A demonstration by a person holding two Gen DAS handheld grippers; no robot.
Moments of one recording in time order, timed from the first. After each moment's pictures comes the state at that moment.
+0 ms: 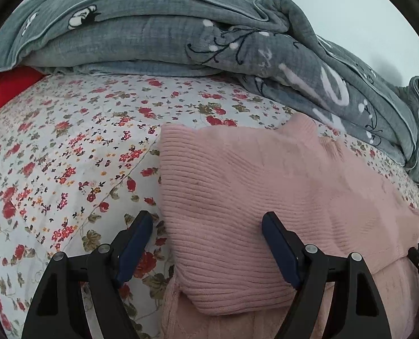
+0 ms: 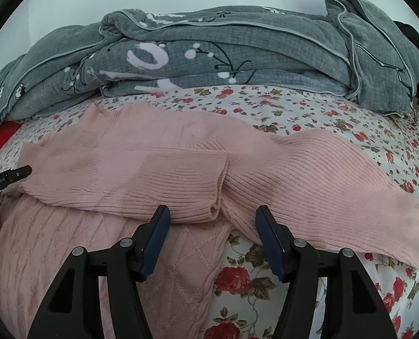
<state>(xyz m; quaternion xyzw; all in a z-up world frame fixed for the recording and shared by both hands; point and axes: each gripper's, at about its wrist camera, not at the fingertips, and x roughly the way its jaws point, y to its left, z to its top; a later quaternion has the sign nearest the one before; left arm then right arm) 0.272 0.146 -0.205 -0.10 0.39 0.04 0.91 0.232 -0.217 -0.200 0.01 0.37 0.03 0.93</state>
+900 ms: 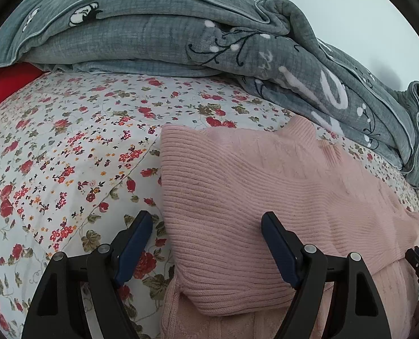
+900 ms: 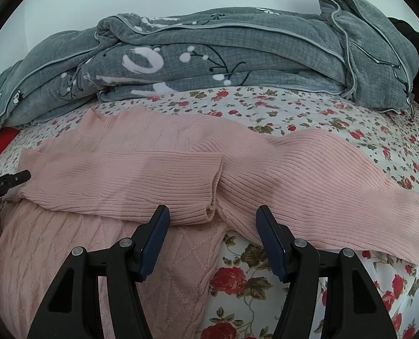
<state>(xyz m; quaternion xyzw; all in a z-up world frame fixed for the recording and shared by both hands) 0.271 0.146 -0.204 -0.11 0.39 0.04 0.91 0.231 -0.221 -0.199 0.02 0.36 0.02 0.93</state>
